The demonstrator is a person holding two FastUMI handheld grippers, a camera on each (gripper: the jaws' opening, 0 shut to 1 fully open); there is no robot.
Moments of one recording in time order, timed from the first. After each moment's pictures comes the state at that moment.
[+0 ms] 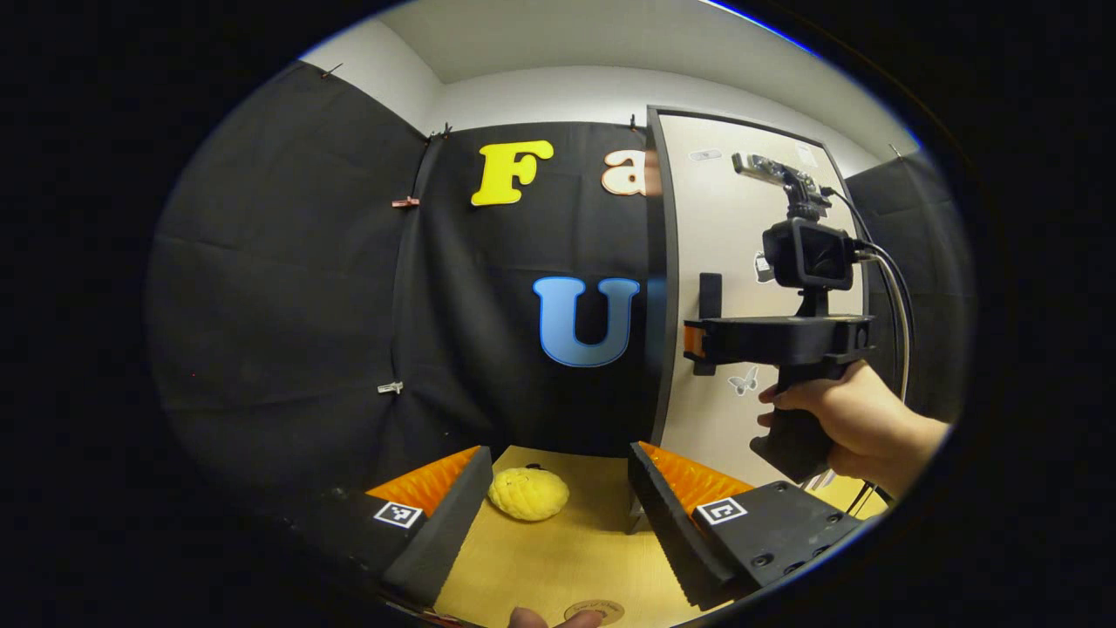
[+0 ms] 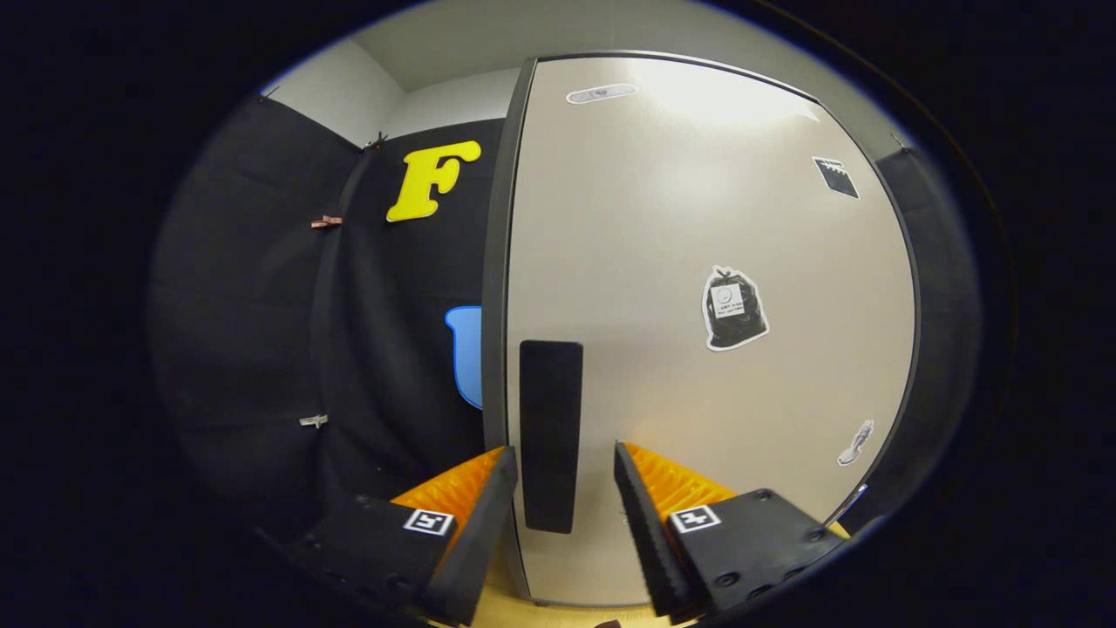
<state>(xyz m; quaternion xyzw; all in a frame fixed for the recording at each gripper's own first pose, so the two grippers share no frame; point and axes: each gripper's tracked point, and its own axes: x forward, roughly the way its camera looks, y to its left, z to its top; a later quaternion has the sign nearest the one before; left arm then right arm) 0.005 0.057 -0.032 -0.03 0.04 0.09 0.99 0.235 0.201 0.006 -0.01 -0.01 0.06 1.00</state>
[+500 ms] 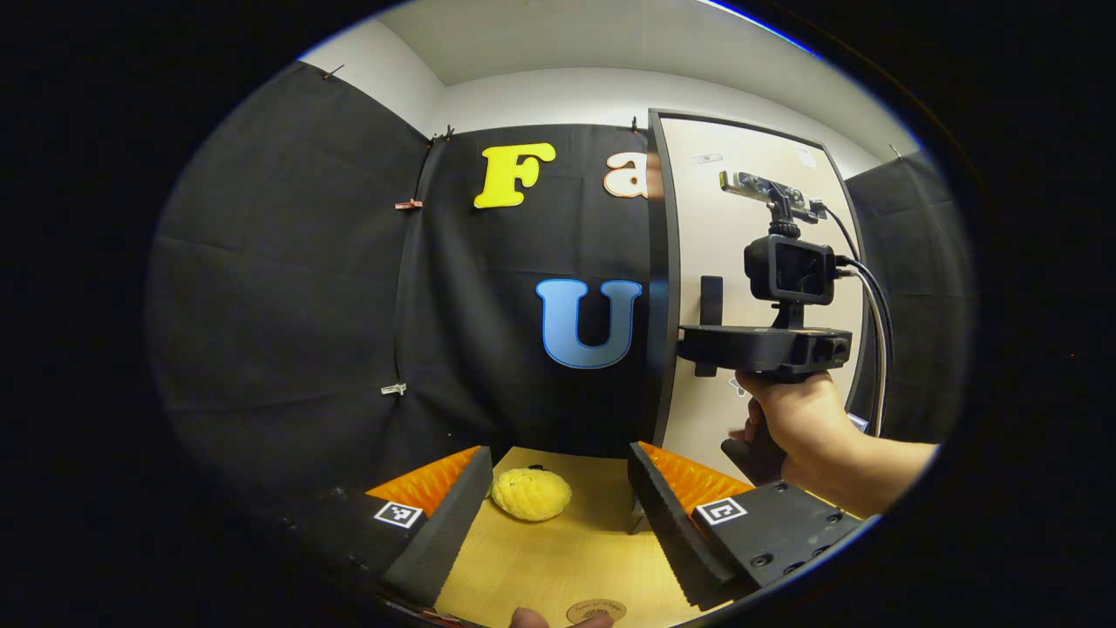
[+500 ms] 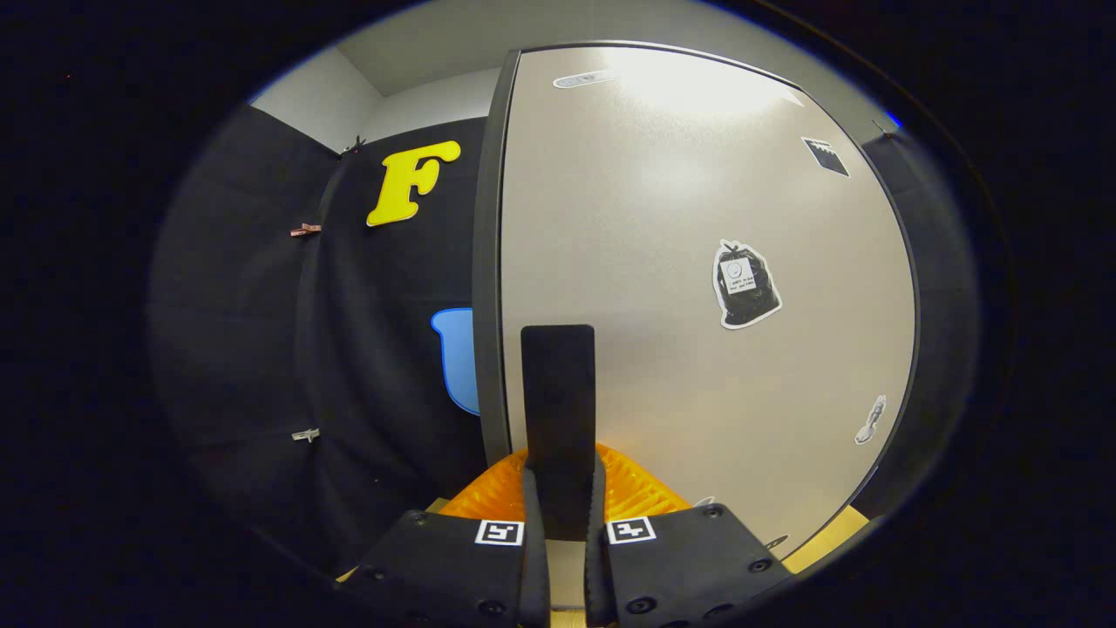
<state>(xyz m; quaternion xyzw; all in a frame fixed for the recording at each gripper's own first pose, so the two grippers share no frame) -0.009 0.056 -0.028 -0.03 0.03 0.09 1.00 0.239 0.205 -0.001 0.02 0.00 0.05 1.00</state>
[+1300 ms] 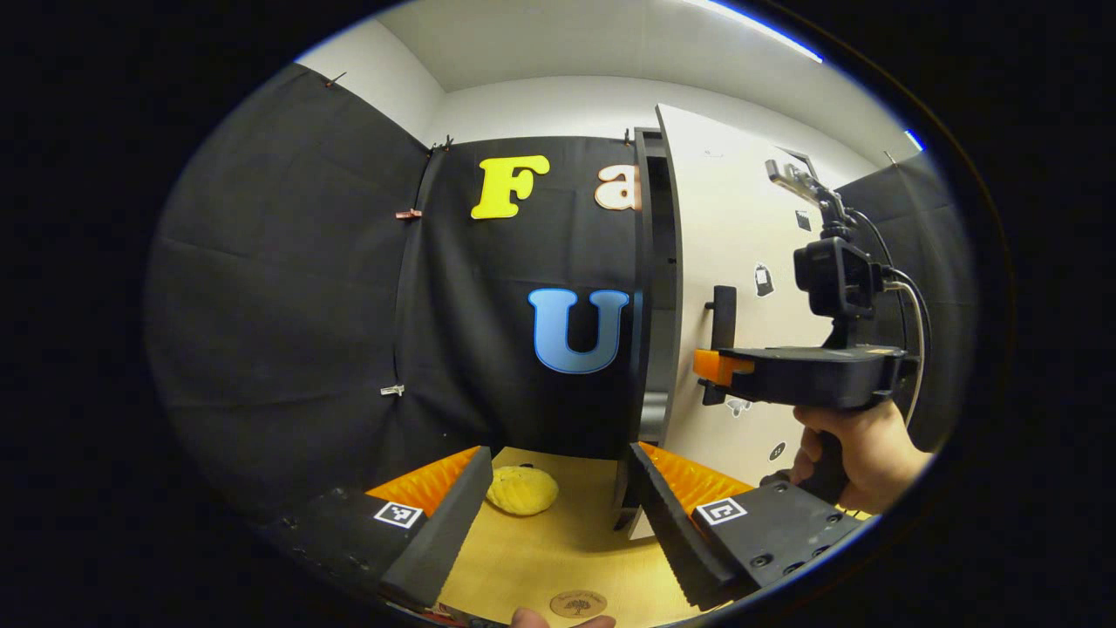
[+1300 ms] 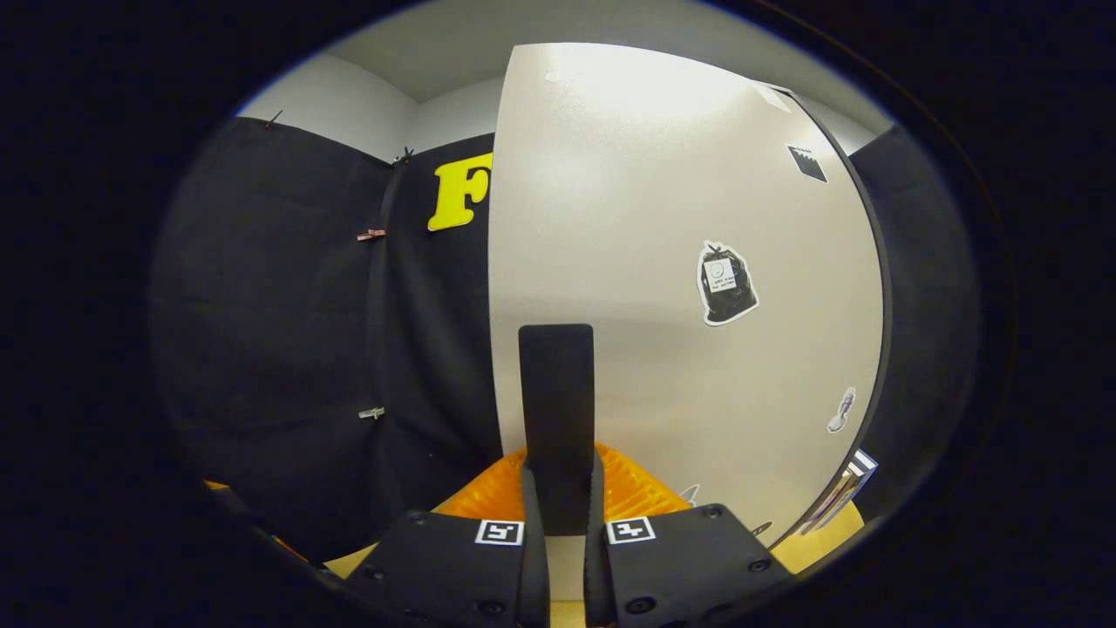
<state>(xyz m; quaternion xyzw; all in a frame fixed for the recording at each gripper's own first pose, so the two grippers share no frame) -0.055 0.024 -0.010 -0.03 0.02 0.08 1.00 0.139 0.188 0.005 0.03 0.02 0.15 0.99</state>
